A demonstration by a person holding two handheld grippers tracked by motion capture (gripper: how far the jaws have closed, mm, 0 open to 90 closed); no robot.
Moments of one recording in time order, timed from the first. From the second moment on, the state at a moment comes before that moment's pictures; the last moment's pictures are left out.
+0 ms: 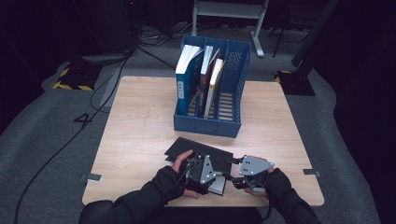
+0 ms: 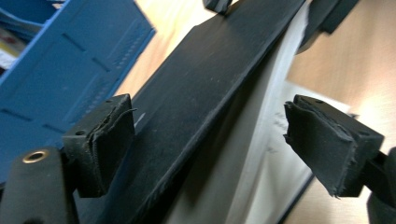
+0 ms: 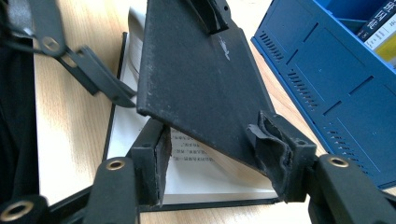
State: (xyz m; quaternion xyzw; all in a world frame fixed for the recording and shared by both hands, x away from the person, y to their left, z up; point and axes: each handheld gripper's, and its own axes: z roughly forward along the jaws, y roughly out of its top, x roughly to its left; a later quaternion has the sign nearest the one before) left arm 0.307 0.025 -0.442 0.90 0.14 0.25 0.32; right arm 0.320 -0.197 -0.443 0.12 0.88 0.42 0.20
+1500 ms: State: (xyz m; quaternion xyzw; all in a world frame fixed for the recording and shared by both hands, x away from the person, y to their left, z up) left arm 0.338 0.065 -0.415 0.87 0.18 0.19 0.43; right arm 0.349 -0.247 -0.467 0.24 0.86 0.41 0.17
